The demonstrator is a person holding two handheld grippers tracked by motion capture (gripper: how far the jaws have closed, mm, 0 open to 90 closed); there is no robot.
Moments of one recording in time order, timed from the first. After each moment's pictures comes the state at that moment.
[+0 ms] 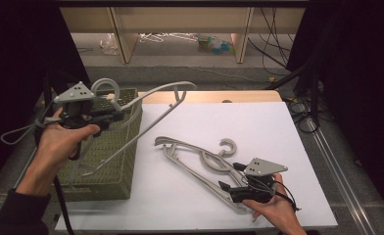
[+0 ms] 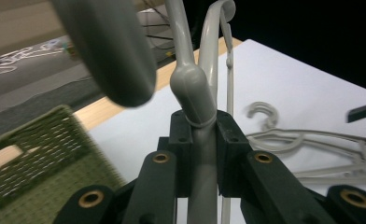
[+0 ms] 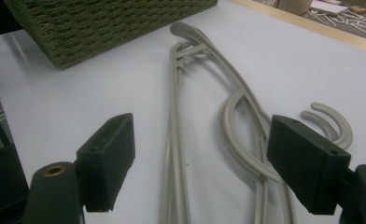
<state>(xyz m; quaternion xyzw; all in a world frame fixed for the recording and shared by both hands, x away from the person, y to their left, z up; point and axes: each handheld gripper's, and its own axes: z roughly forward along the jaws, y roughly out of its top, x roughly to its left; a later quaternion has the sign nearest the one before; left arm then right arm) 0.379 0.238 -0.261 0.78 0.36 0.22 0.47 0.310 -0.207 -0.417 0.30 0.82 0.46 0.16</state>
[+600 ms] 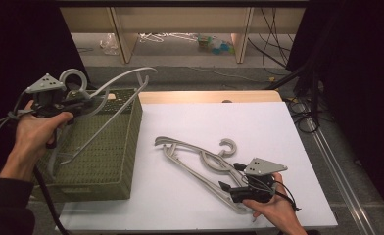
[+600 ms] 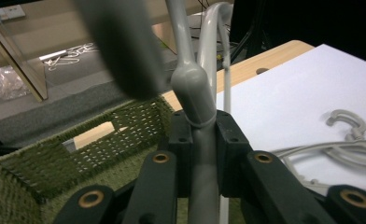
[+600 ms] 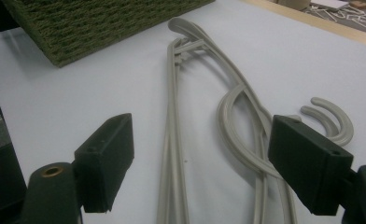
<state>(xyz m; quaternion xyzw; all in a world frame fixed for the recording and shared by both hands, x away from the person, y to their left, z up) 0.409 0.307 -0.275 0.75 0.41 0.28 0.44 0.312 -0.208 -0.420 0.30 0.82 0.46 0.16</state>
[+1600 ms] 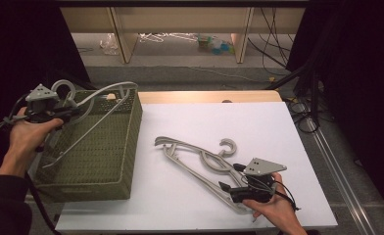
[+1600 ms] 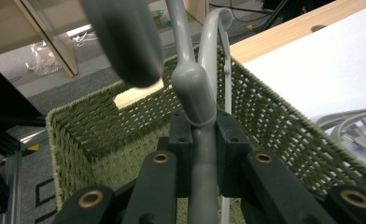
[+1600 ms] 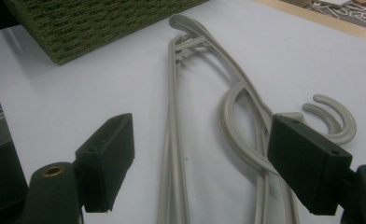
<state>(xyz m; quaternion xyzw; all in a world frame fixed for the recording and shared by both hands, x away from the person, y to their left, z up) 0.429 0.355 -0.320 0.76 0.45 0.29 0.38 0.313 -0.208 -0.421 0.30 0.82 0.45 0.15</state>
